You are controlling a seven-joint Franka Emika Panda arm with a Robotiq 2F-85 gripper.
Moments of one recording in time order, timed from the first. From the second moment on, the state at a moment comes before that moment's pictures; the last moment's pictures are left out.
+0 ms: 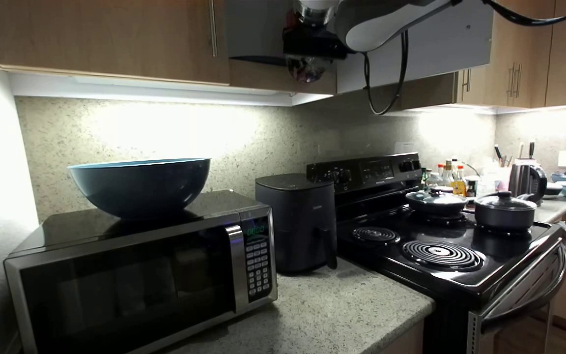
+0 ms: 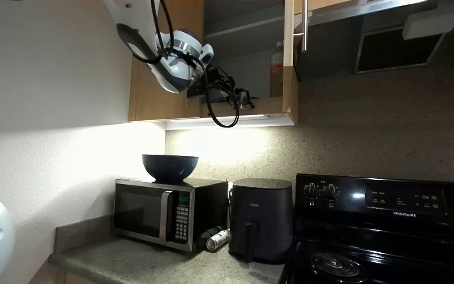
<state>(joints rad) 0.09 0.00 0.03 -1.58 -1.26 2.43 1.50</state>
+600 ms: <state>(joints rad) 0.10 0.02 0.03 -1.38 -1.39 2.40 1.53</state>
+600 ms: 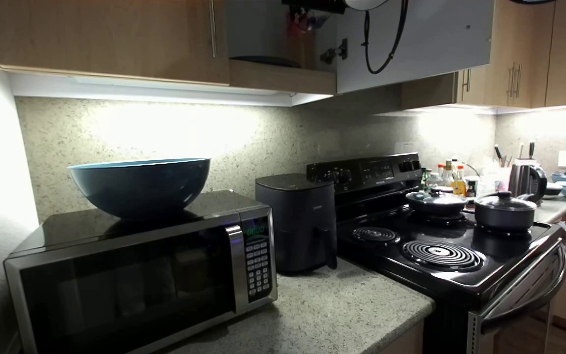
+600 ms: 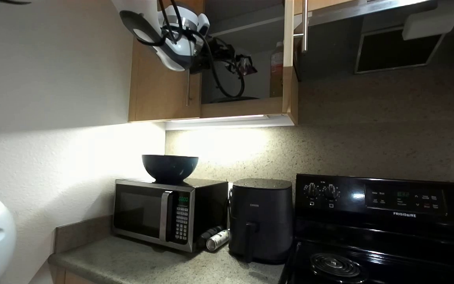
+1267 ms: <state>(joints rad) 0.07 0.41 0.03 -0.95 -1.01 2.61 1.05</state>
